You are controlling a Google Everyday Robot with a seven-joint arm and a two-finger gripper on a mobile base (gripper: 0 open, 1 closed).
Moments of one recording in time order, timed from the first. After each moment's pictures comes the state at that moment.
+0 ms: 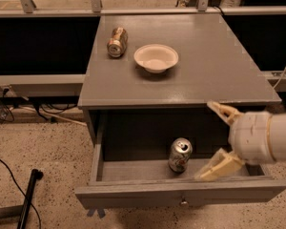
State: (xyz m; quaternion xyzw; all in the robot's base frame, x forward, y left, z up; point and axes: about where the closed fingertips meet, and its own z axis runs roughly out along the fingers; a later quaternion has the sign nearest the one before) arm 0.422 -0.145 0.836 -0.58 0.69 0.10 0.42
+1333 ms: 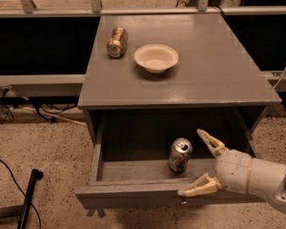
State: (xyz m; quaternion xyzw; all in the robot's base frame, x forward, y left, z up) arm 0.427 -0.128 0.730 -0.49 0.65 0.22 0.54
